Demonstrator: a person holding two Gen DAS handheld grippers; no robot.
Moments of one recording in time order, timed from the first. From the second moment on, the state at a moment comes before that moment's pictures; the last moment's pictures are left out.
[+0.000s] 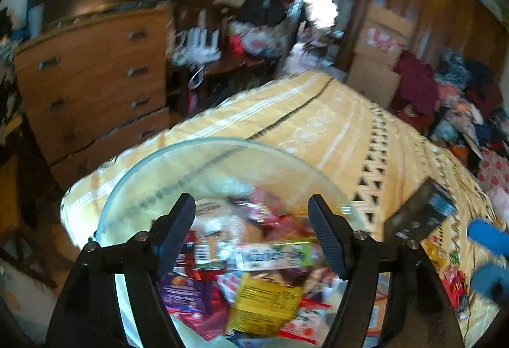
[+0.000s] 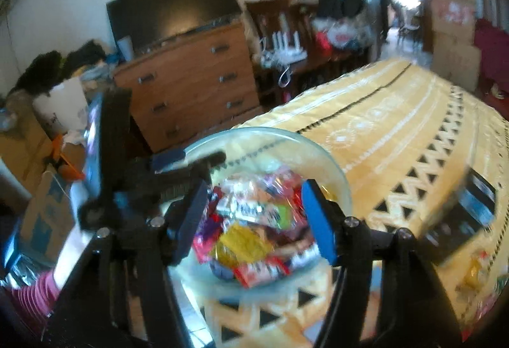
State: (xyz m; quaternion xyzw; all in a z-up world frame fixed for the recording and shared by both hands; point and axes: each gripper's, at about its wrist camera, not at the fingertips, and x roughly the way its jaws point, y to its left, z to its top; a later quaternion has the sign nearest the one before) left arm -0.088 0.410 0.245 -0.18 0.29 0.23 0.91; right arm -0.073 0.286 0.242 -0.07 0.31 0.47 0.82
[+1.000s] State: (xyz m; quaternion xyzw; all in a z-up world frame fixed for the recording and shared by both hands) left arm -0.023 -0.040 0.186 -0.02 0.39 -0.19 0.90; right arm 0.133 -0.397 -0.035 0.39 0.43 0.10 0.81
